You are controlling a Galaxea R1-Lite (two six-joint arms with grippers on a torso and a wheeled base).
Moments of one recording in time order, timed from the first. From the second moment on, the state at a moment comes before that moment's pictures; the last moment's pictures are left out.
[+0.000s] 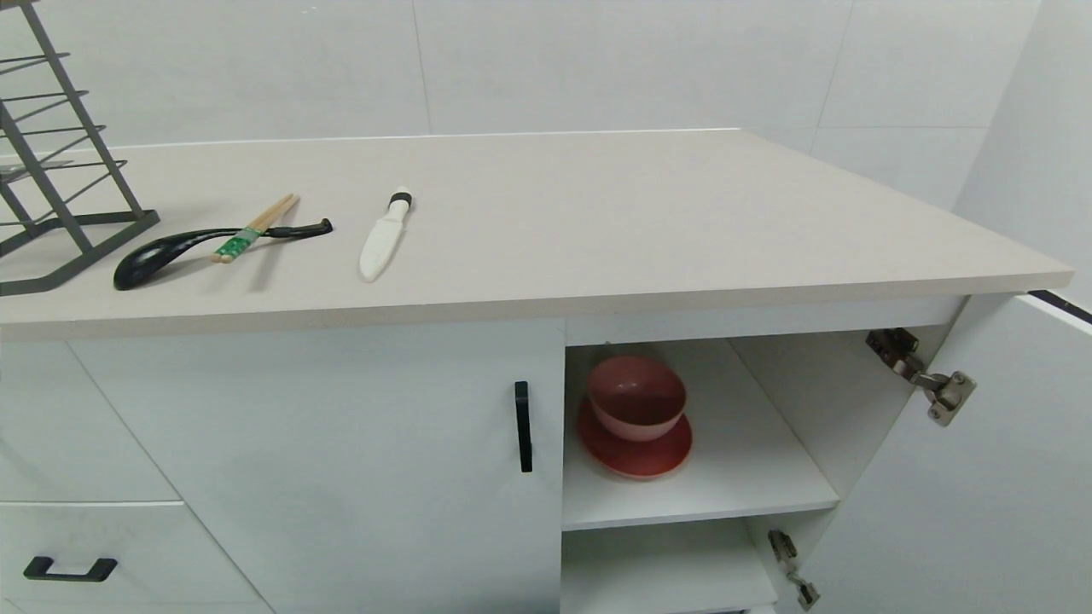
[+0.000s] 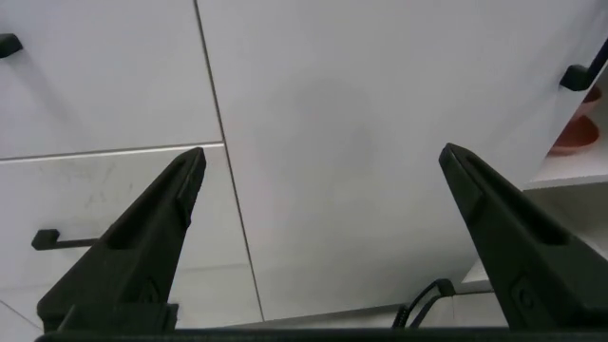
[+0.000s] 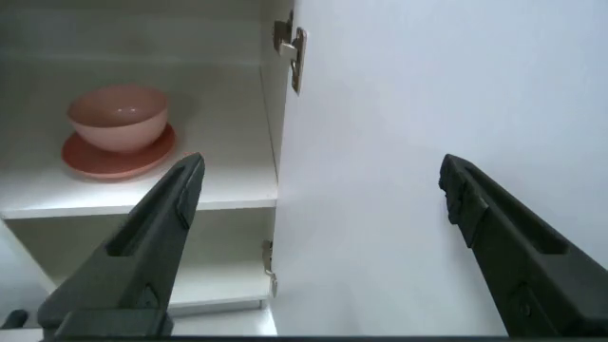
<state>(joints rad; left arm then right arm) 0.00 0.00 0.00 0.00 -0.06 0.01 -0.02 0.12 -0.06 -0.04 -0.05 -0.12</state>
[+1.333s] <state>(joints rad) 0.00 0.00 0.00 0.00 -0.02 0.01 -0.02 0.05 0.00 0.01 -0.02 0.02</state>
